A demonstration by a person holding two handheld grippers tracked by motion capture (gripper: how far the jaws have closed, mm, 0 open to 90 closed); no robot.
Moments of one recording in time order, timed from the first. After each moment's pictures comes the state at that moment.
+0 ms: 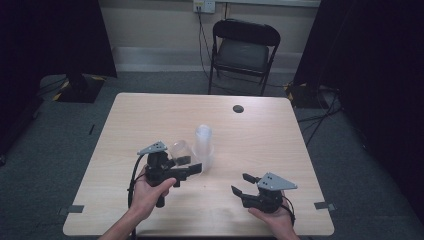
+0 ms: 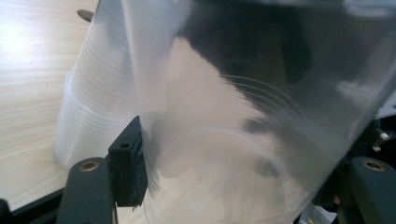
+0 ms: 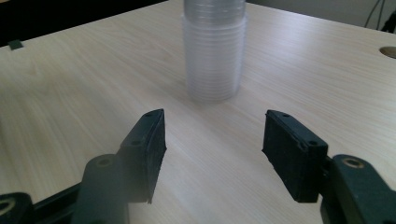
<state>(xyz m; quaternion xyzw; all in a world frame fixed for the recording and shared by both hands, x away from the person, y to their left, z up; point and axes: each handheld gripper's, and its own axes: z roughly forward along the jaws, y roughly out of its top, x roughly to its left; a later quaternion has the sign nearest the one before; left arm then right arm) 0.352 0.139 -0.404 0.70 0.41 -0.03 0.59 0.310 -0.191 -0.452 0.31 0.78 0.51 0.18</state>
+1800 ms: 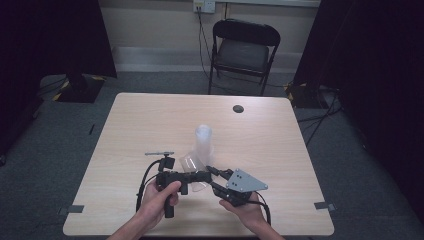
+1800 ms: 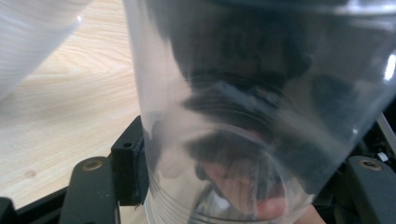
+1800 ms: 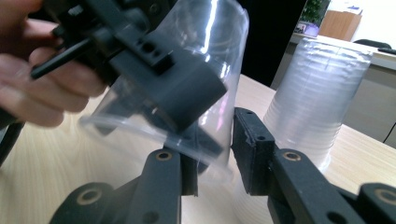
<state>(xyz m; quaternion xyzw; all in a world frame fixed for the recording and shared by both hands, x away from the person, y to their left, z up) 0.352 0.120 -0.430 0.62 0.44 -0.25 0.60 0.317 -0.110 -0.431 0.18 0.74 0.60 0.24</state>
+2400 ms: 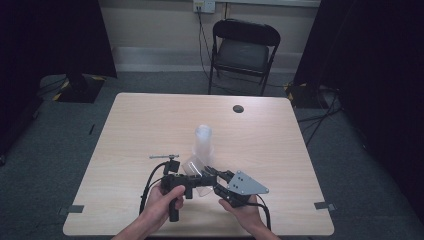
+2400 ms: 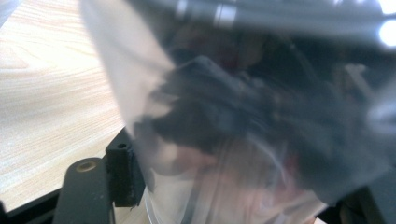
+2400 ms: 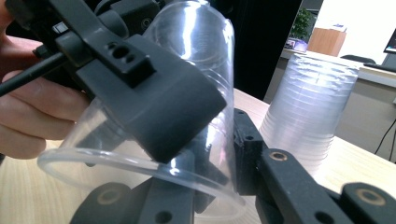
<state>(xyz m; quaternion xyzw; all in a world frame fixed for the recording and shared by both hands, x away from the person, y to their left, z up) 0.345 0.108 -0.431 0.63 0.41 -0.25 0.61 0.314 -0.109 -0.434 0.18 0.72 0.62 0.26</state>
